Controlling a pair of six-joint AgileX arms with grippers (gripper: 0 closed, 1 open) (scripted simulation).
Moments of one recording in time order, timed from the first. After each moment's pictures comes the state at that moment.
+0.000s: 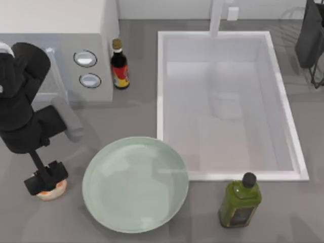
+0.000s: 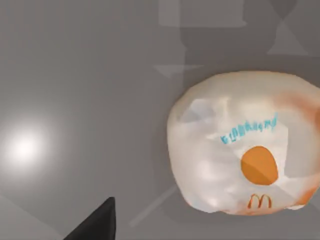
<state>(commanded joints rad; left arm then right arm) -0.22 1.70 1.04 -0.92 0.00 0.79 0.00 0.00 0.00 0.00 0.00 0.00</state>
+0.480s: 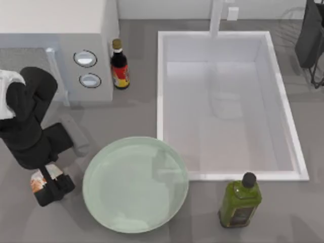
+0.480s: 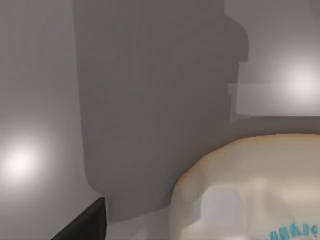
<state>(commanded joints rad) -0.22 1.84 0.90 -0.63 0.00 0.79 0.00 0.00 0.00 0.00 0.00 0.00</state>
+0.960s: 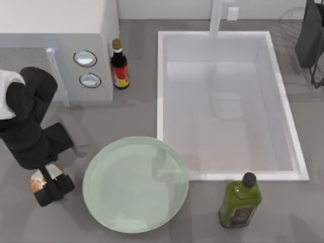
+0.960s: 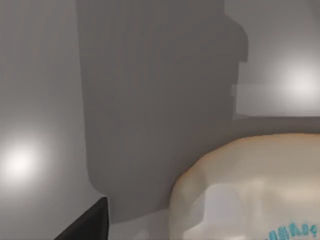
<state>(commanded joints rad) -0.22 1.84 0.90 -0.63 0.00 0.79 0.00 0.00 0.00 0.00 0.00 0.00</state>
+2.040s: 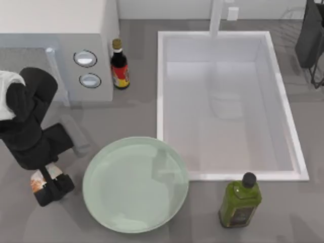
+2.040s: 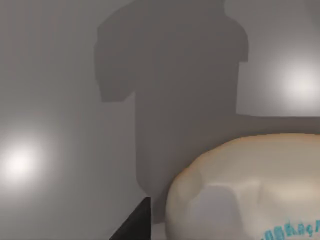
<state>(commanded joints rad) -0.21 1.78 0.93 -0.70 0.02 0.78 0.00 0.00 0.00 0.00 0.00 0.00</state>
